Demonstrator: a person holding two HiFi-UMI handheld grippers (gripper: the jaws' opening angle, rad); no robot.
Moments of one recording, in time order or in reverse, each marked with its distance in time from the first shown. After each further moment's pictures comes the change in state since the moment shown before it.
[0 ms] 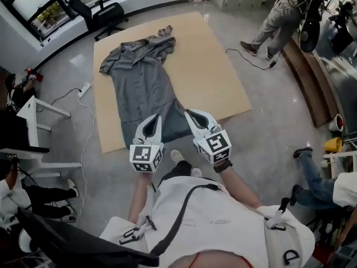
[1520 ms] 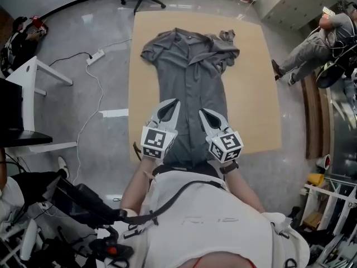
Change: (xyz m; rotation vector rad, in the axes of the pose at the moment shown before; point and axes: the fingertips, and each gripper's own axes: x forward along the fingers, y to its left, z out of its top) left arm 0.044 0.325 -0.003 -0.065 -0.027 0.006; right arm 0.316 0.089 -0.037 0.100 0.221 0.099
